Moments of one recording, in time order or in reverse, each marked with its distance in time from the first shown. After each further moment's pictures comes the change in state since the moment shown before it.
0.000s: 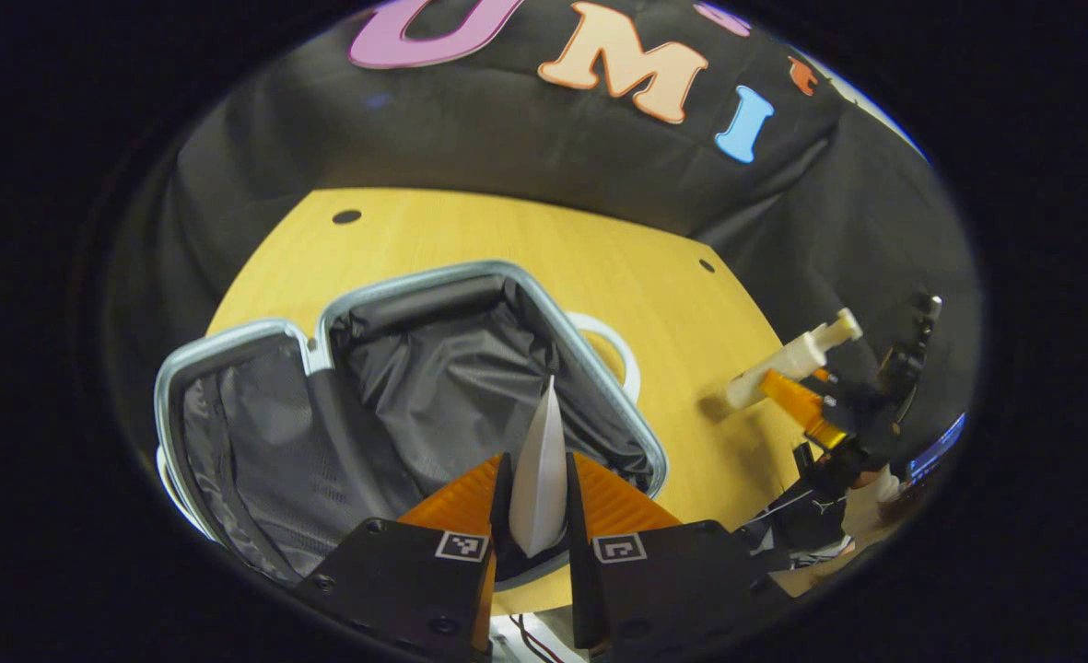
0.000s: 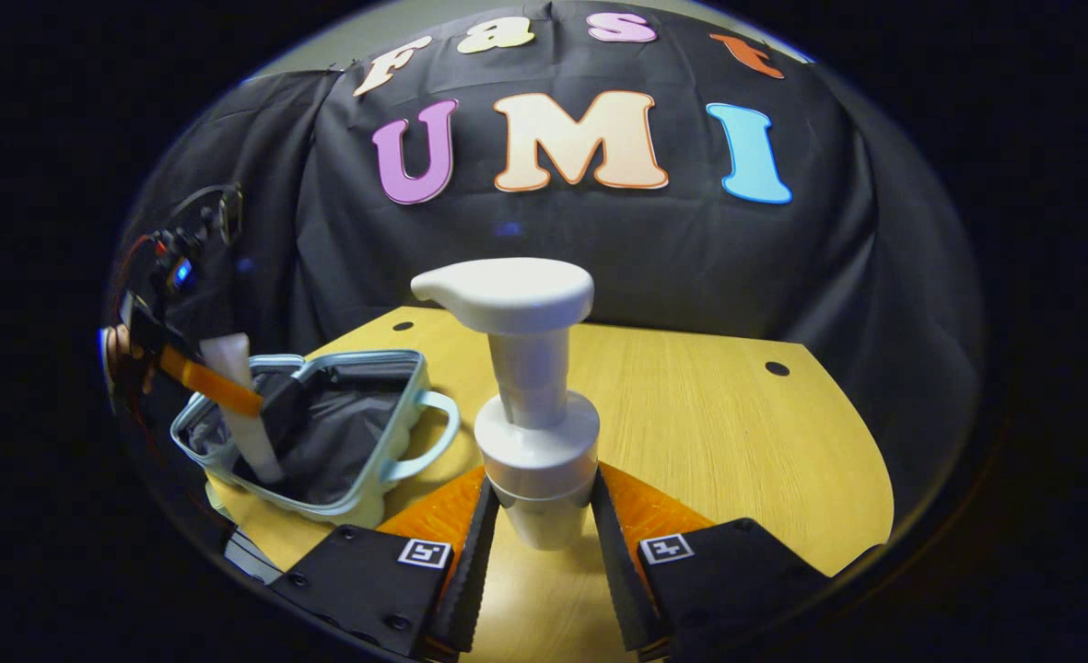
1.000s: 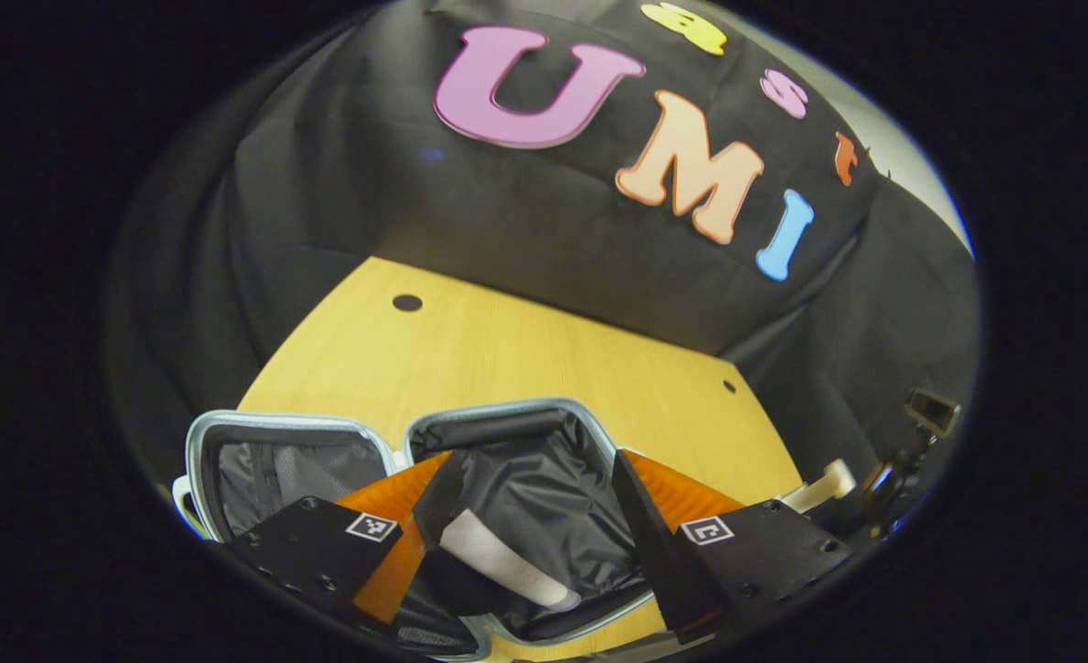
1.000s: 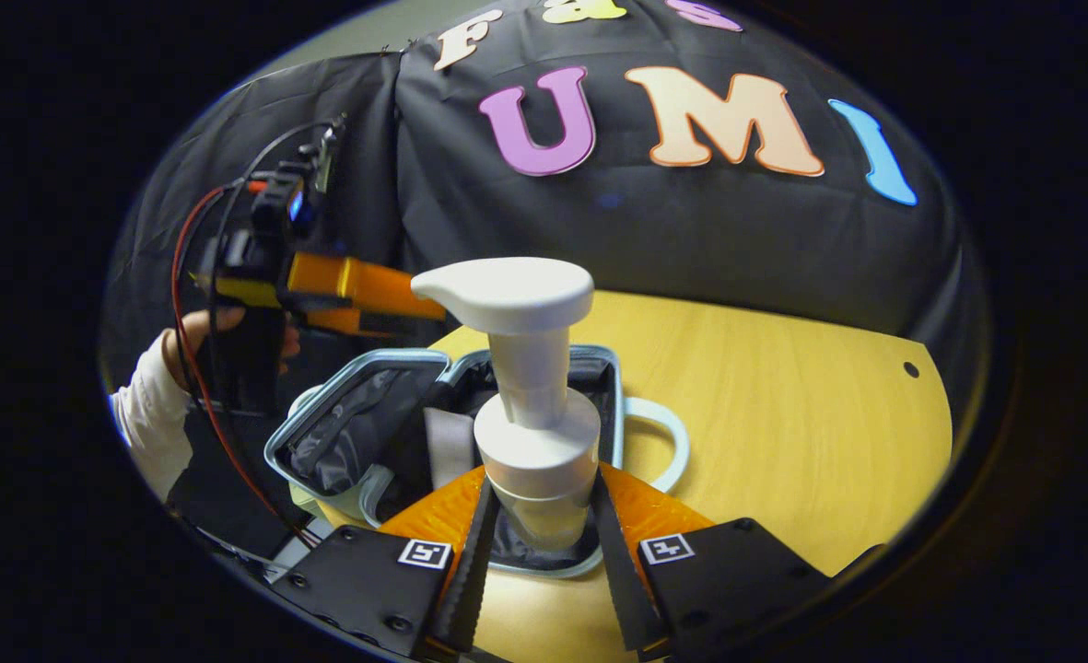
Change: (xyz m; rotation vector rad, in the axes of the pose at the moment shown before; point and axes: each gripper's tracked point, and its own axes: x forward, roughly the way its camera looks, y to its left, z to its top) left arm -0.062 0.058 0.126 -0.119 -0.441 0.036; right arm 0.033 0.198 -0.012 -0.031 0.157 0.316
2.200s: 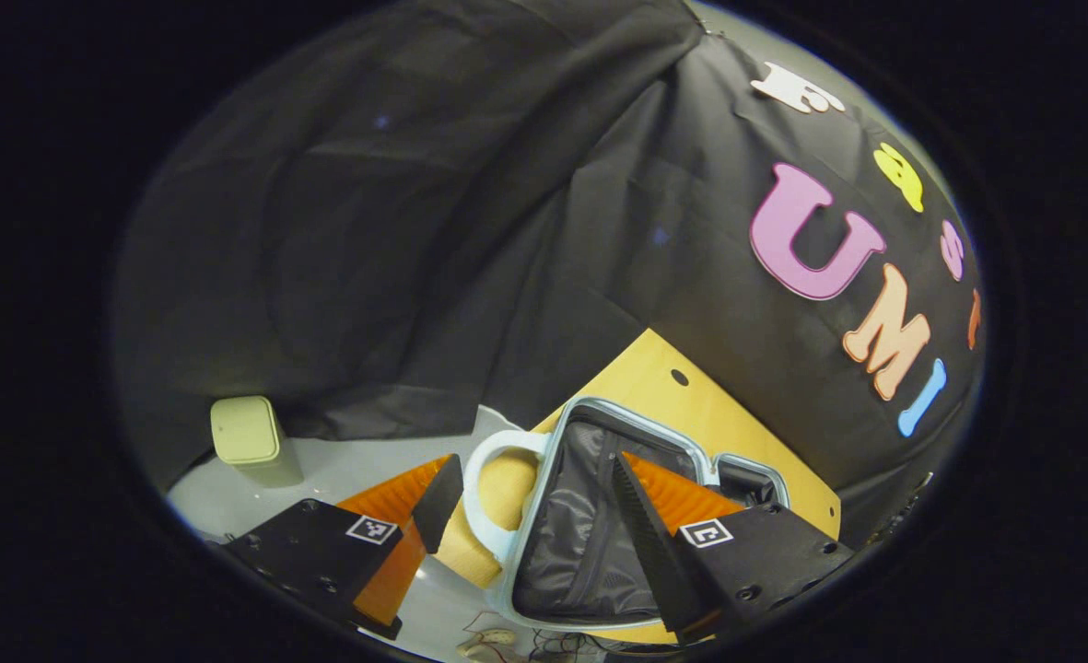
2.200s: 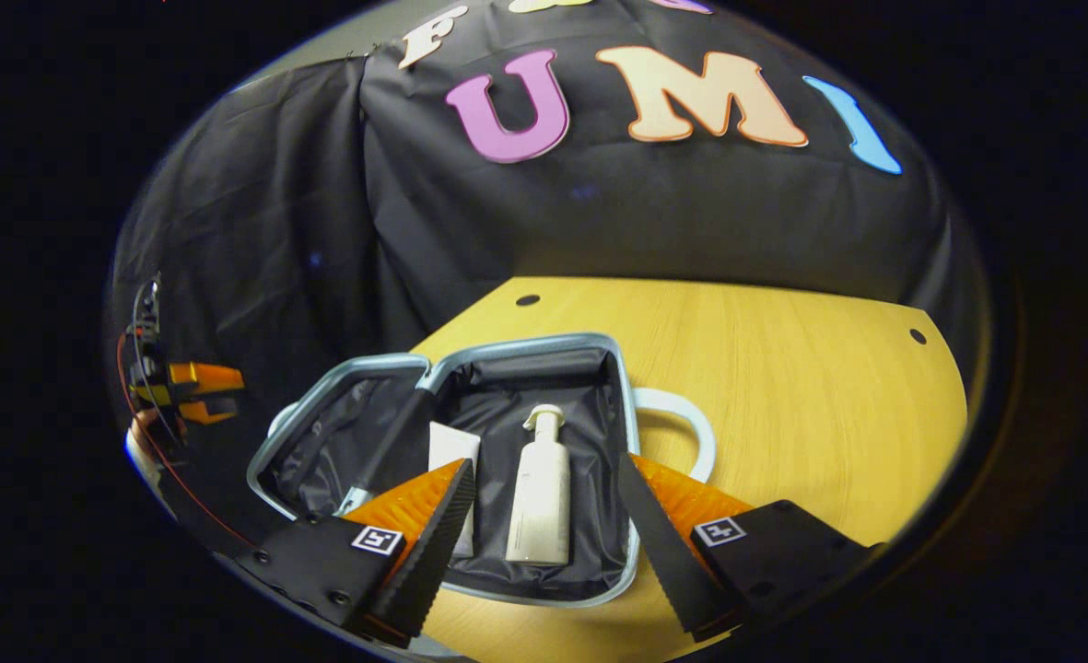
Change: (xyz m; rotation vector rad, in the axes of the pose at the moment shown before) left arm -0.200 0.260 -0.063 -0.400 -0.232 0.562; right arm 0.021 -0.011 0.017 0.109 -0.066 -0.052
